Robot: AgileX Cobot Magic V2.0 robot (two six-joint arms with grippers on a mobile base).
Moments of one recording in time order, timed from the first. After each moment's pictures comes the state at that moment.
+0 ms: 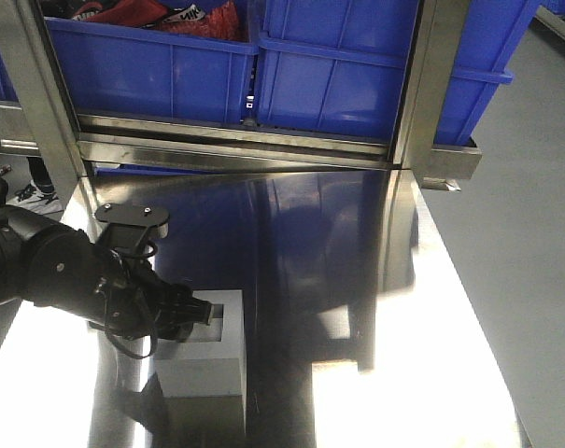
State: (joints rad) left arm -0.49 1.59 -0.96 -0.06 0.59 -0.26; right arm 0.02 -0.01 0.03 -0.06 0.17 0.04
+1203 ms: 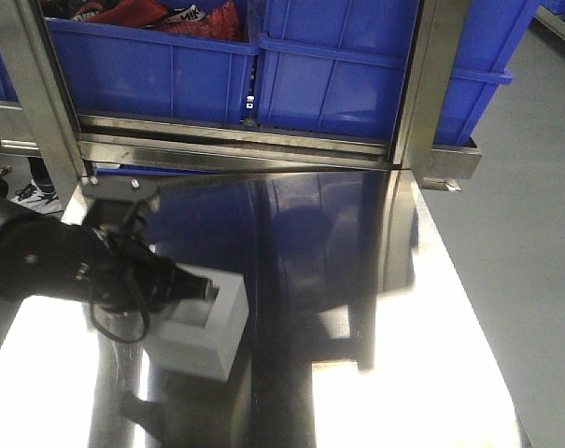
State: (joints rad) left arm -0.49 1.46 -0.97 -0.05 0.54 -0.27; right arm 0.02 -0.01 0.03 -0.06 0.17 0.04
